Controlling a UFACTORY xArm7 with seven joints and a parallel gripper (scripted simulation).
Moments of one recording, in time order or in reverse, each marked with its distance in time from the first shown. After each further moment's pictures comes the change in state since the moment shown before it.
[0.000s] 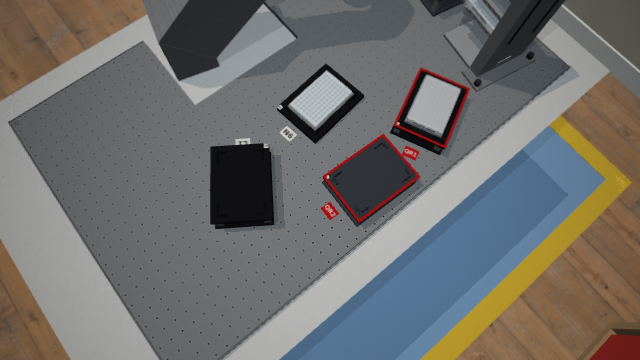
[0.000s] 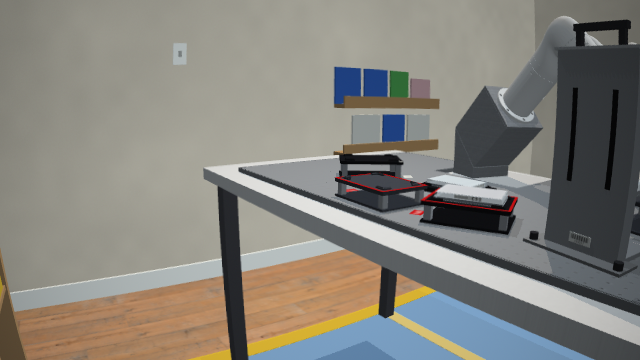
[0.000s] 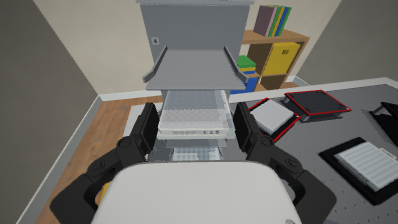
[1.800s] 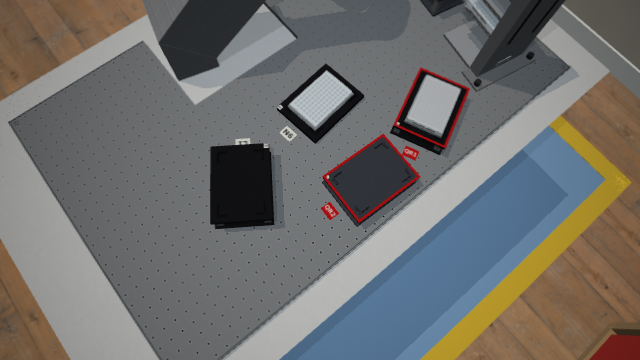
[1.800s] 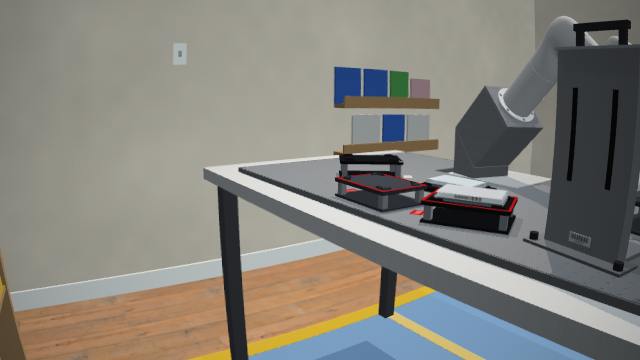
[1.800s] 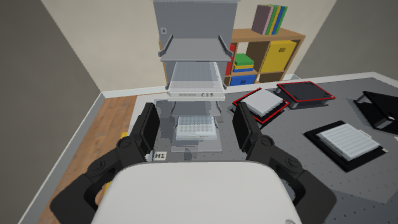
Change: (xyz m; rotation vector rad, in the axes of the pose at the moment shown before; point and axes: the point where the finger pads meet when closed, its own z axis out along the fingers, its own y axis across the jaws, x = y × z) arm 0.000 0.000 -0.066 0.000 0.000 0.000
